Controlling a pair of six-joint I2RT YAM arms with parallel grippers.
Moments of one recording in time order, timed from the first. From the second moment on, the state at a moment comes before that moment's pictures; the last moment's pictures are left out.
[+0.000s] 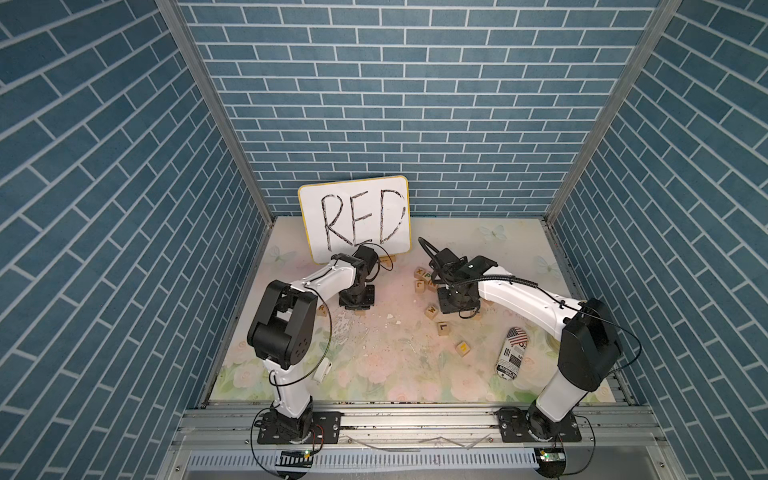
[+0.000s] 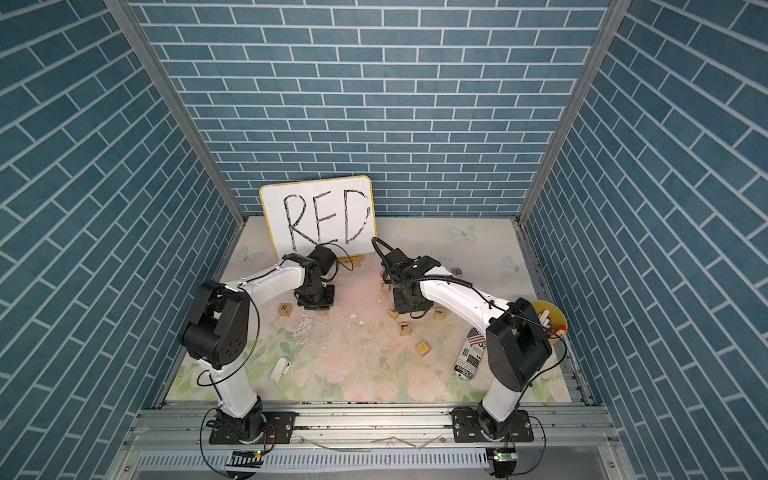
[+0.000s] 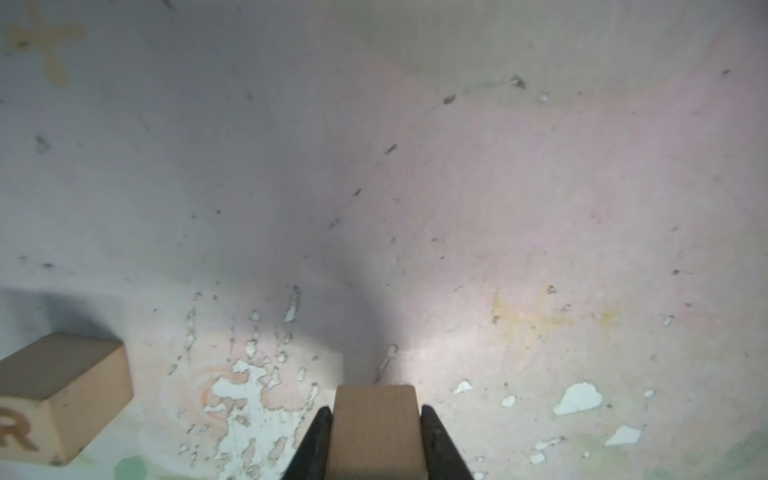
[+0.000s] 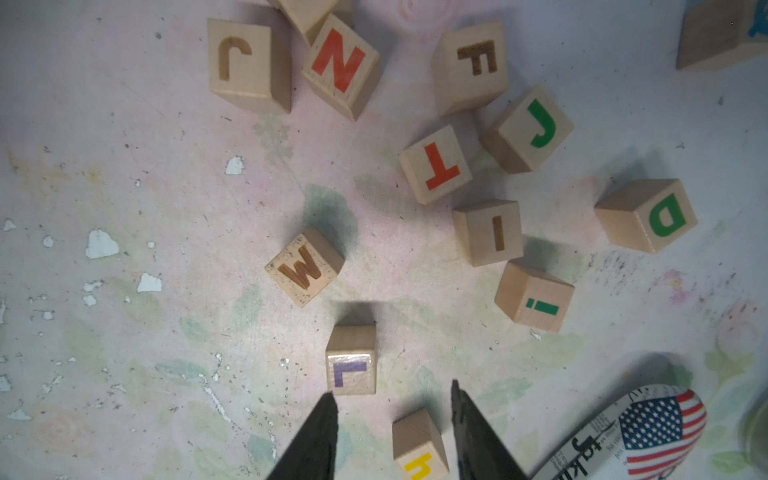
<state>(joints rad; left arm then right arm) -0.38 1.83 1.25 -0.88 -0.04 -0.40 0.76 1.70 1.36 -1.01 0.15 0.55</state>
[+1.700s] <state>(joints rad) -0.30 1.70 1.58 -0.91 0.11 -0.22 0.66 1.58 1.24 -1.03 0.12 0.55</state>
